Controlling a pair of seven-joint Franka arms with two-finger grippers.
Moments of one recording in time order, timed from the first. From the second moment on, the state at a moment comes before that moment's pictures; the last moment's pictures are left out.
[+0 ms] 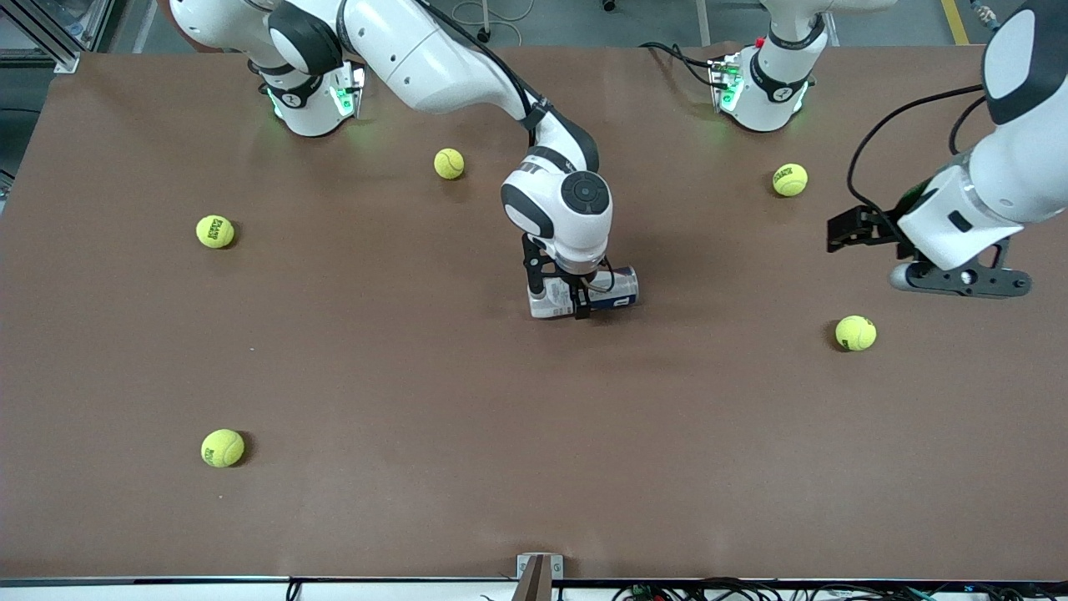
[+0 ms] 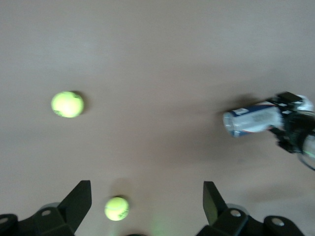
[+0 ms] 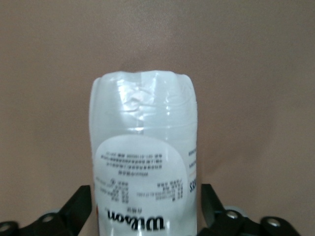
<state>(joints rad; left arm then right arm) -0.10 0.15 -0.06 -1.50 -0.11 1.51 -0.07 0.93 0.96 -0.04 -1.18 -0.03 2.18 2.35</state>
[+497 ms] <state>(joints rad) -0.03 0.18 -0.05 -1.68 -0.44 1.59 -0.04 0.93 0.96 -0.04 -1.16 -0.03 2.17 2.35</state>
